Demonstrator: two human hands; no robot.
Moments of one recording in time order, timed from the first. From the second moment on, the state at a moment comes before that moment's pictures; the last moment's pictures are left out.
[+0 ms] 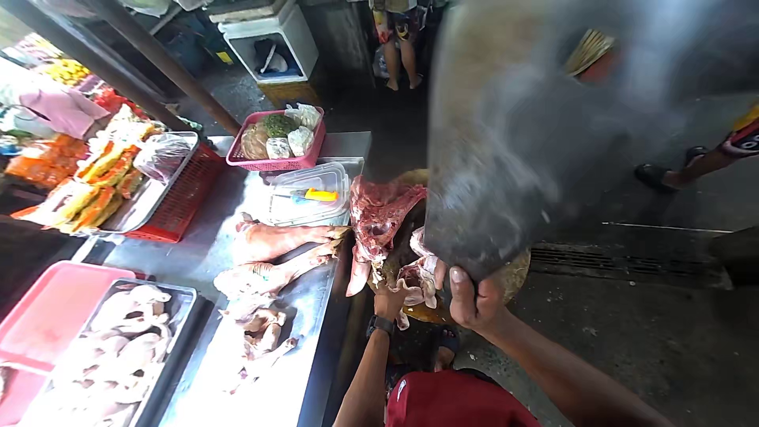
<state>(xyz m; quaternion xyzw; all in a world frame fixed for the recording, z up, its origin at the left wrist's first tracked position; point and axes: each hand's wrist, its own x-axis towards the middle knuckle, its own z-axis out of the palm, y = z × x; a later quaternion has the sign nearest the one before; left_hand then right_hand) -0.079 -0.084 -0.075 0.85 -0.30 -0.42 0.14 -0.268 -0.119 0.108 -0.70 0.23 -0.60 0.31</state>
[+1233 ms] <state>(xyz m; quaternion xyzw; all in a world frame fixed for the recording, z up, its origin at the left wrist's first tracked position) -0.097 -0.087 -0.072 0.83 -0.48 -0.23 0.18 -0.425 -0.006 -0.108 -0.60 0.66 -0.10 0.44</state>
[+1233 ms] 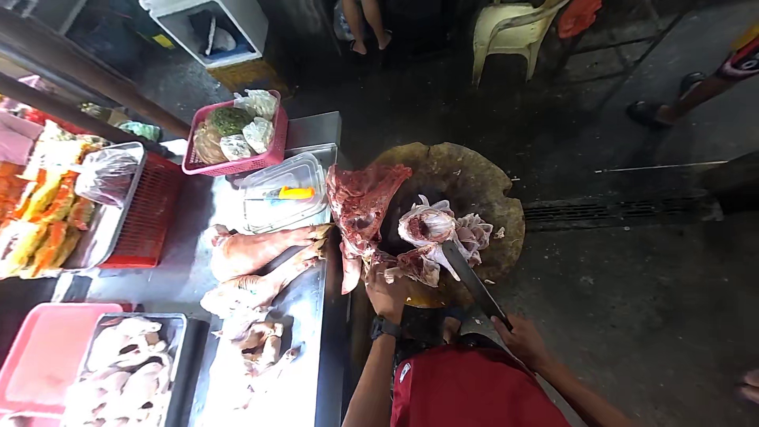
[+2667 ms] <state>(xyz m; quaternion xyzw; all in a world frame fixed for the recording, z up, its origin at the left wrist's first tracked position) -0.126 -0.046 -0.128 0.86 -0.39 -0.27 0.19 -0.393 -0.037 -0.111 -0.63 0.60 -0.07 0.49</state>
